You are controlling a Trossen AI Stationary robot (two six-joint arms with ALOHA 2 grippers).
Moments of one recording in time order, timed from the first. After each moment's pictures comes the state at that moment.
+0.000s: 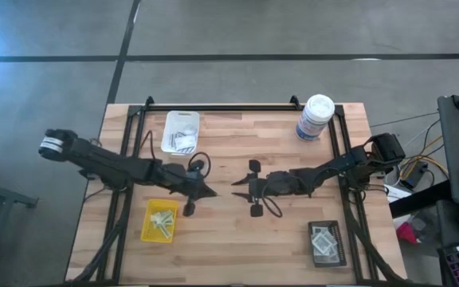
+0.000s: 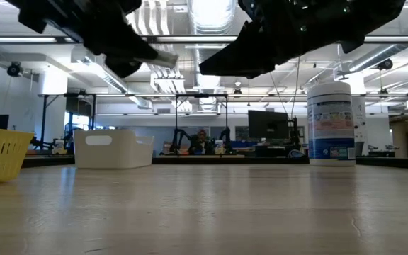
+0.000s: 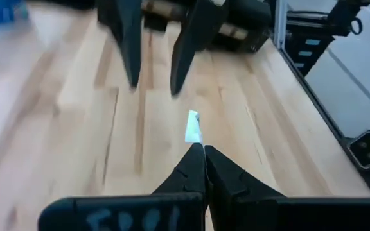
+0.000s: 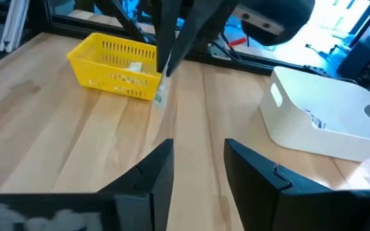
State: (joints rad) left arm -0.20 1.21 0.65 0.15 -0.01 -0.17; right arm 0.21 1.66 0.78 0.55 0.24 -0.09
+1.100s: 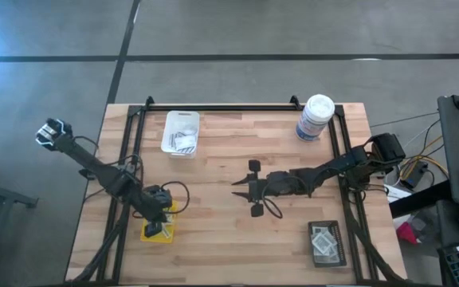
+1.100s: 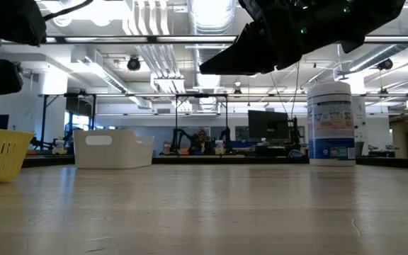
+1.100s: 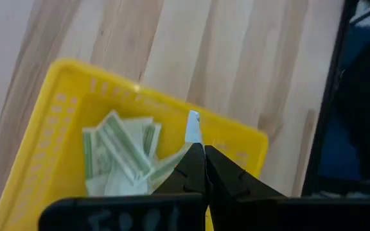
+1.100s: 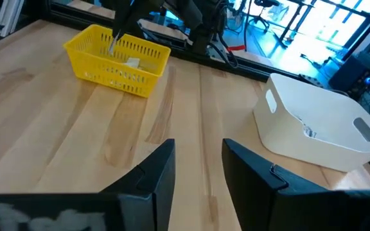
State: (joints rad) left arm -0.60 1.01 0.65 -0.63 0.04 -0.94; right arm 0.21 1.66 0.78 0.55 0.25 -0.17
